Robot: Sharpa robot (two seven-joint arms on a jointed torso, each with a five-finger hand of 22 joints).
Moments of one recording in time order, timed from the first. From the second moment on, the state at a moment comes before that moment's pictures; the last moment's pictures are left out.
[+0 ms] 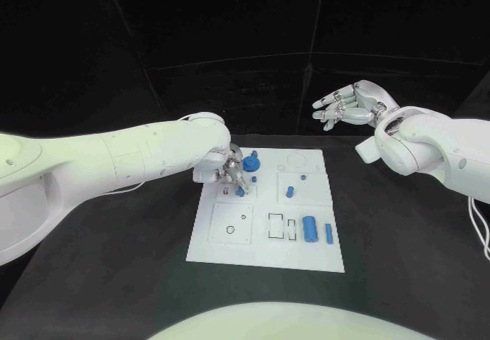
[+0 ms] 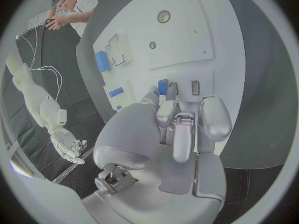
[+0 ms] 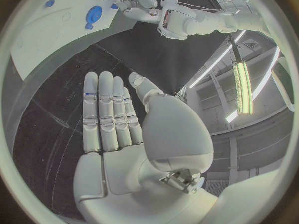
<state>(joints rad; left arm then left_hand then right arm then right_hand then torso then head) 1.37 -0.43 -0.24 1.10 -0.87 0.35 -0.58 1.37 0.13 0.07 0.08 0.06 0.85 0.07 0.58 0.44 1.31 -0.01 1.23 1.13 1.47 -0.07 1.57 1.31 0.11 1.39 0.04 1.28 1.14 1.40 -0.76 -0.18 1.30 -0.56 -0.34 0.23 1.28 -0.07 0.21 -0.11 0.28 1.02 0.15 0.12 0.07 1.19 0.06 0.44 0.44 1.21 0.01 0.62 0.53 0.17 0.99 0.11 0.74 0.25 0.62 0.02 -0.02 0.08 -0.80</state>
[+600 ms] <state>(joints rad) 1.38 -0.49 -0.23 1.16 -0.85 0.28 -0.57 1.25 -0.03 0.42 0.09 0.13 0.84 0.07 0.66 0.44 1.31 -0.01 1.23 1.11 1.47 -0.07 1.57 1.31 0.11 1.39 0.04 1.28 1.15 1.40 -0.76 -0.18 1.30 -0.56 -0.34 0.23 1.28 -0.07 0.22 -0.10 0.28 1.02 0.15 0.12 0.07 1.19 0.06 0.44 0.44 1.21 0.01 0.62 0.53 0.17 0.99 0.11 0.74 0.25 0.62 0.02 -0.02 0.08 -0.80</state>
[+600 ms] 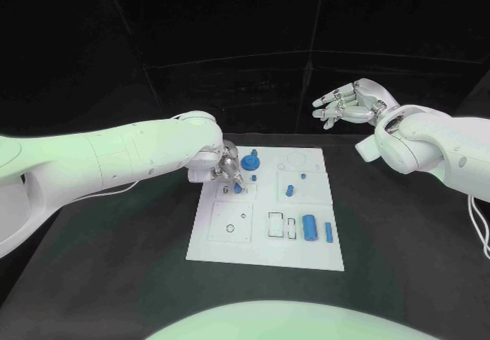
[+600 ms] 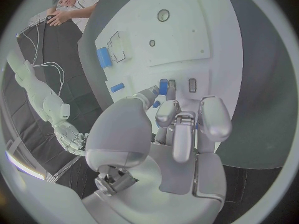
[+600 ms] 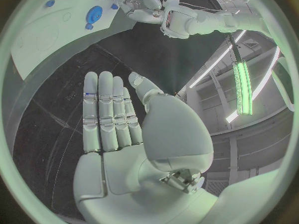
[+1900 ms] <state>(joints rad) 1.33 -0.54 -0.24 1.21 -0.79 0.03 -0.56 1.19 -0.07 0.53 0.06 0.13 0.83 0.08 0.69 0.50 1.33 -0.01 1.23 1.11 1.47 -0.07 1.57 1.31 0.11 1.39 0.04 1.29 1.16 1.40 -0.77 -0.18 1.30 -0.56 -0.34 0.23 1.28 -0.07 0.21 -0.10 0.28 1.00 0.16 0.12 0.07 1.18 0.07 0.44 0.43 1.20 0.01 0.61 0.52 0.17 1.00 0.12 0.73 0.24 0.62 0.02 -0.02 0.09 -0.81</state>
